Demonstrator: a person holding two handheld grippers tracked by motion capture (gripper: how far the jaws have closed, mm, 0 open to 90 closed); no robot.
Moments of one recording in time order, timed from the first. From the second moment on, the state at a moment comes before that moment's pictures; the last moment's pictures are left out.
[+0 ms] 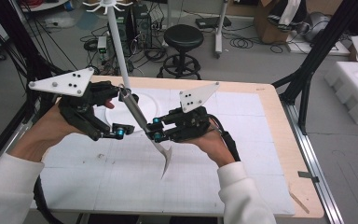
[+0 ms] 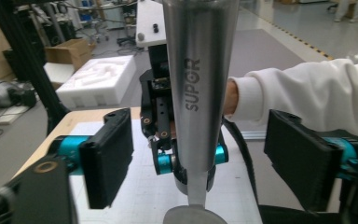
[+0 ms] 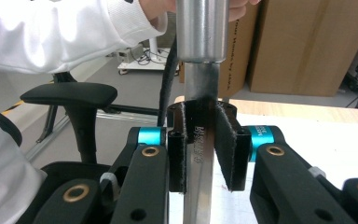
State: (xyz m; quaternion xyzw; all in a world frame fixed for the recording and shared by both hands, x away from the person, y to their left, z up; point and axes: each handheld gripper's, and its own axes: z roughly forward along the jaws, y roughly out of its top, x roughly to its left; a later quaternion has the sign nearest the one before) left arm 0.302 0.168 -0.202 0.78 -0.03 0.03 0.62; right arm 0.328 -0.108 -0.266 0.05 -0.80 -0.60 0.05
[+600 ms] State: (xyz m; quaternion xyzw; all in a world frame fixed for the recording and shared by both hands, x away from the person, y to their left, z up) left arm 0.307 0.168 -0.191 0.77 -0.05 -0.01 0.63; right arm 0.326 -0.106 -0.266 0.06 -0.80 -0.59 0.06
